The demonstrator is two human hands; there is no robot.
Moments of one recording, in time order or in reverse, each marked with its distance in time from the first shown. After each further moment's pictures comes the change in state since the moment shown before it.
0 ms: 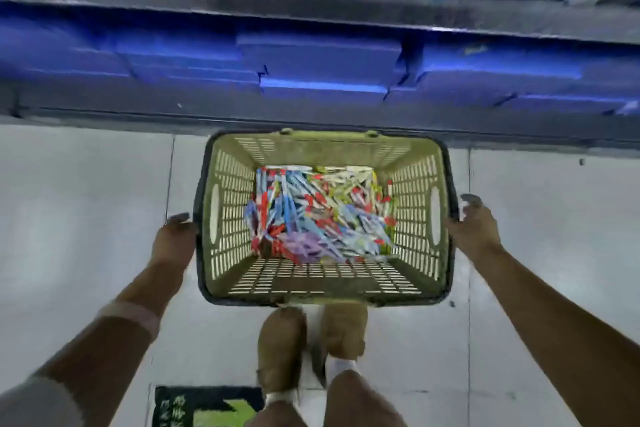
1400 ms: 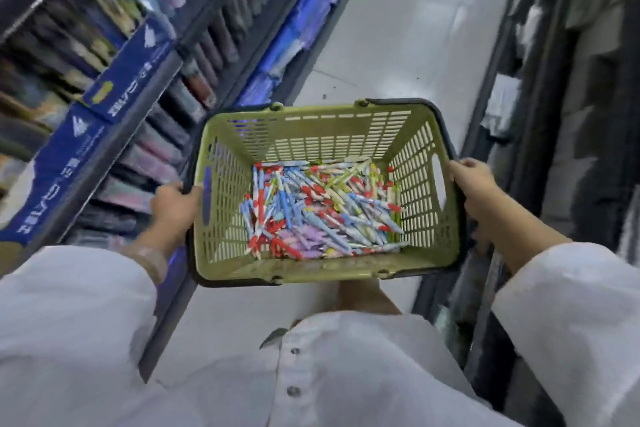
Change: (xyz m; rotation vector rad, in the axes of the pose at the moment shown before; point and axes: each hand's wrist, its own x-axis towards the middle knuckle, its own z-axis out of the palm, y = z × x) left_hand -0.601 0.332 0.056 0.824 -0.394 1.178; right_hand -0.496 0.252 -0.417 1.215 0.709 0.718
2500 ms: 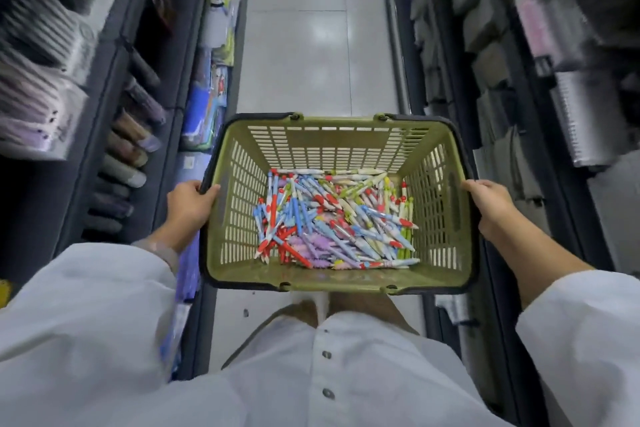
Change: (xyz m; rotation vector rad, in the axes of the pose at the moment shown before) left_hand 0.477 0.871 0.348 0.186 -0.256 0.517; right_hand 0.700 -0.436 -0.200 0.362 0.339 0.287
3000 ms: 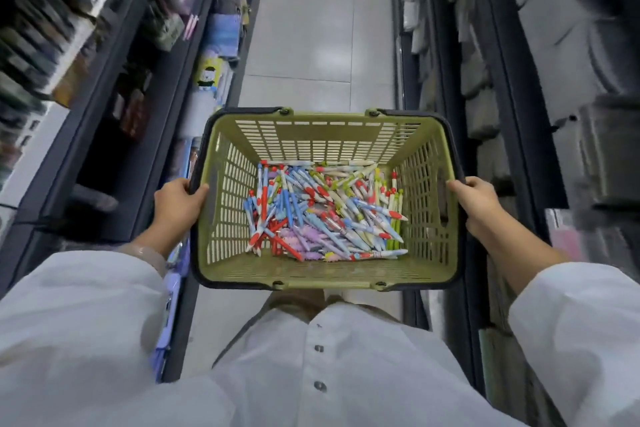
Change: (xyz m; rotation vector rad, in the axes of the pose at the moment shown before) left_hand 0.382 0.274 0.028 -0.027 0.077 -0.012; right_hand 0.306 -0.378 0.127 -0.102 -0.075 -0.120
